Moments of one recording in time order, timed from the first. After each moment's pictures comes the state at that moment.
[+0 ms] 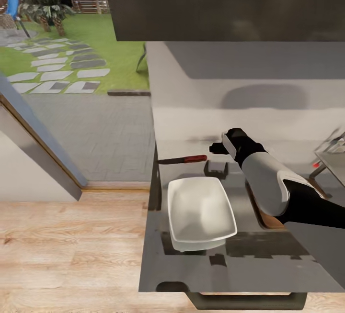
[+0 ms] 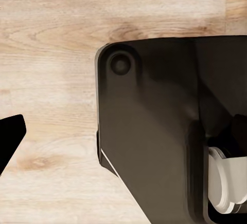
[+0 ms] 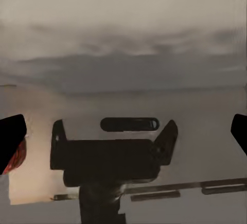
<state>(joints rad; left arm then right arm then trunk) 0.09 0.01 -0.14 -0.16 0.09 -0.68 0.03 -1.45 0.08 -0.29 -0.26 0.28 0.70 -0.12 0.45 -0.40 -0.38</state>
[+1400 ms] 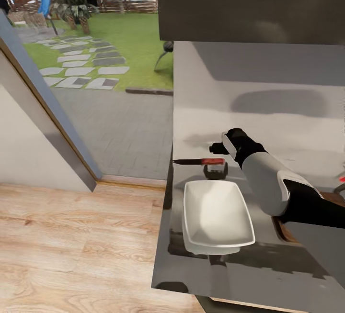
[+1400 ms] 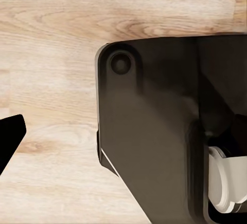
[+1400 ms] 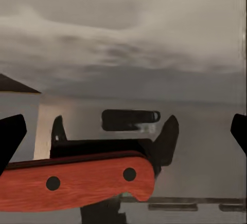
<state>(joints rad) 0.09 0.01 -0.14 -0.16 0.09 -0.68 0.03 -1.45 0.08 -0.29 -0.25 0.28 0.70 -0.12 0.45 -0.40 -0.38</state>
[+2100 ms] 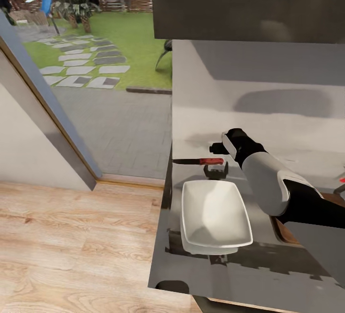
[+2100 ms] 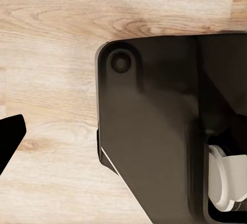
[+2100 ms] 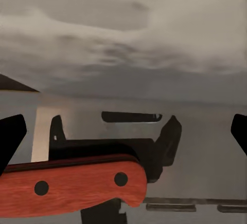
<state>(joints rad) 0.09 0.01 -0.14 -0.16 0.09 -0.68 0.03 -1.45 0.08 -0.29 -0.25 0.28 0.70 -0.12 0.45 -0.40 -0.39</state>
